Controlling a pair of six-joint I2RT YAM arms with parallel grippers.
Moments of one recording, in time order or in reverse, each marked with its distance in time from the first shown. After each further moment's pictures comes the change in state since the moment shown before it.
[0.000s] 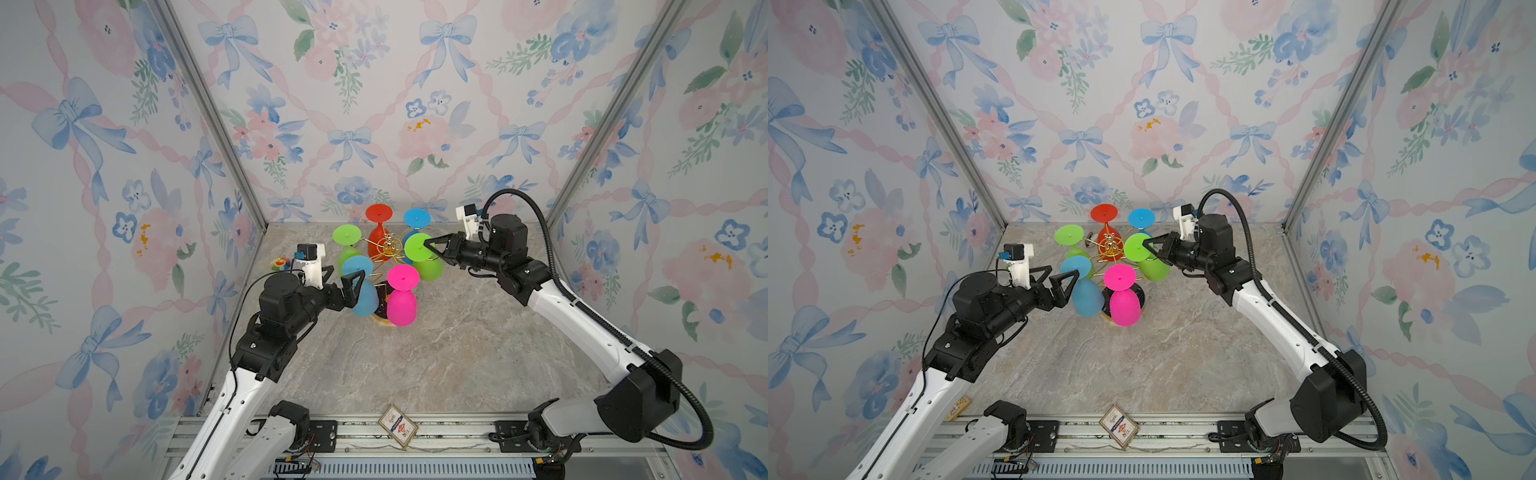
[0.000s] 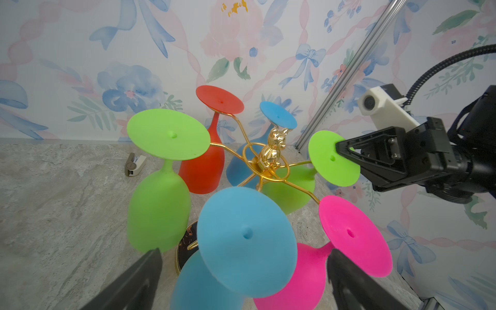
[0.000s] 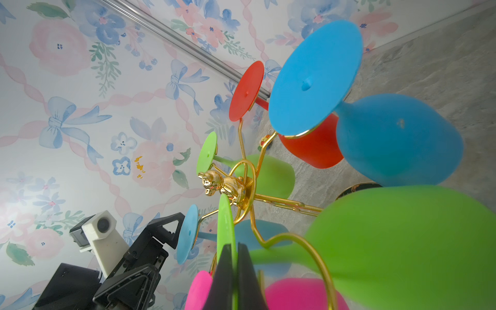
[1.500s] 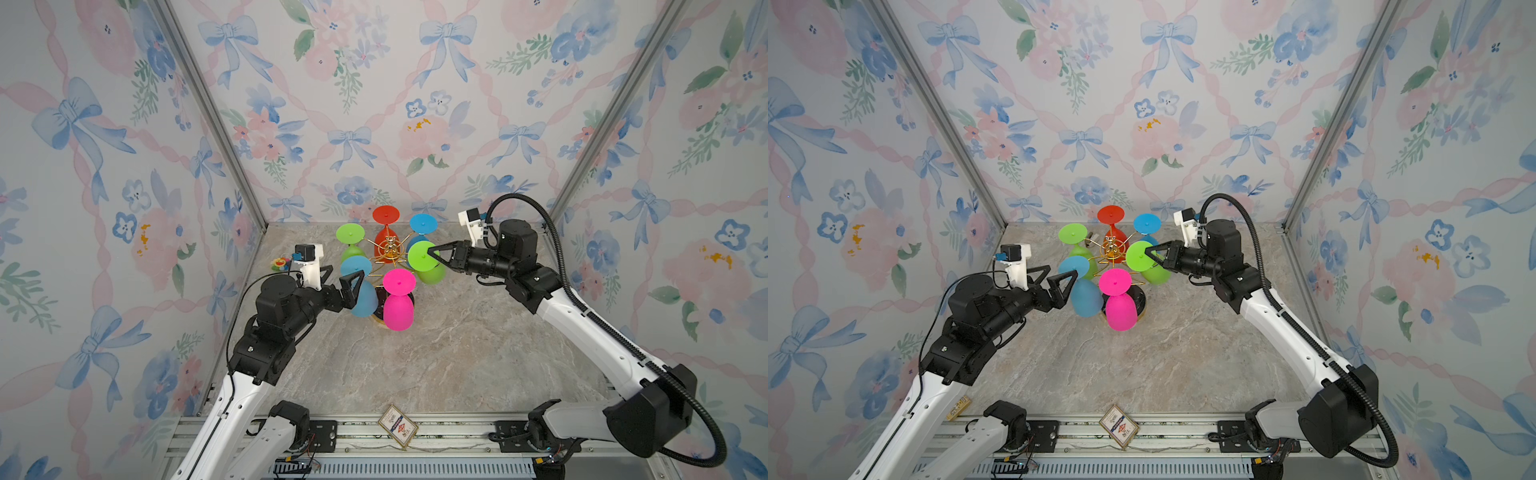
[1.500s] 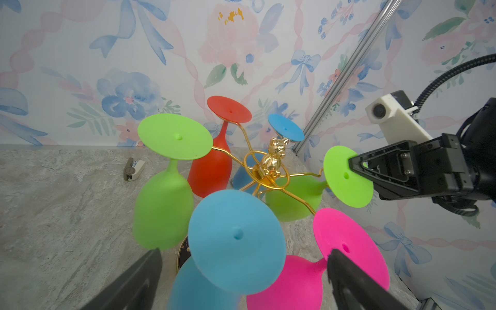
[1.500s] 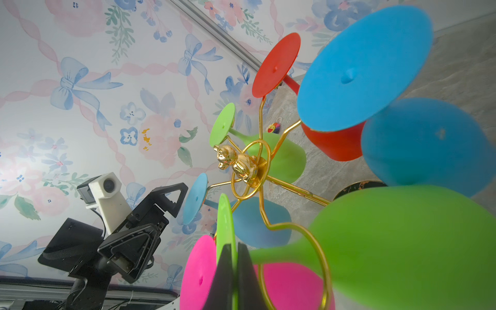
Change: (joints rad) left arm 0.000 -0.018 0.001 0.000 0.005 0.000; right arm -0.013 -0.079 -0.045 -0.017 -0.090 -0.093
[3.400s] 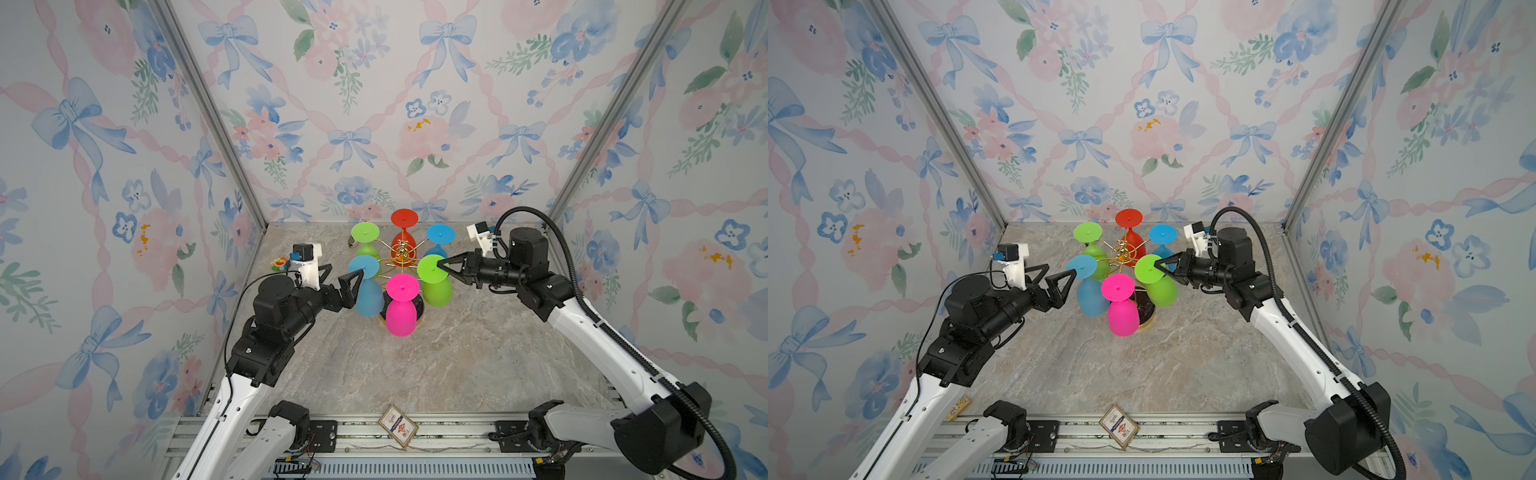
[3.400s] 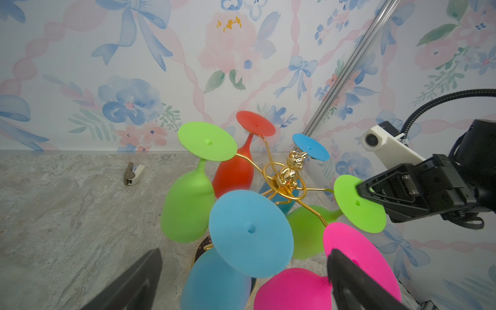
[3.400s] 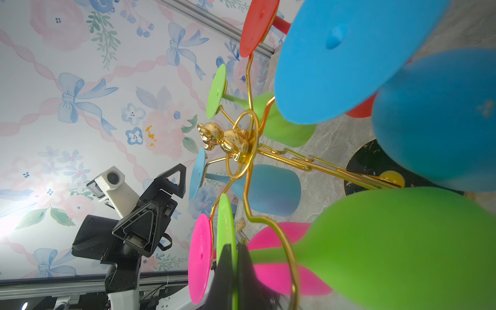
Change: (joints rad) left arm 0.000 -0.010 0.010 0.000 0.000 0.000; right arm -0.058 -0.084 -0.087 -0.101 -0.112 0.118
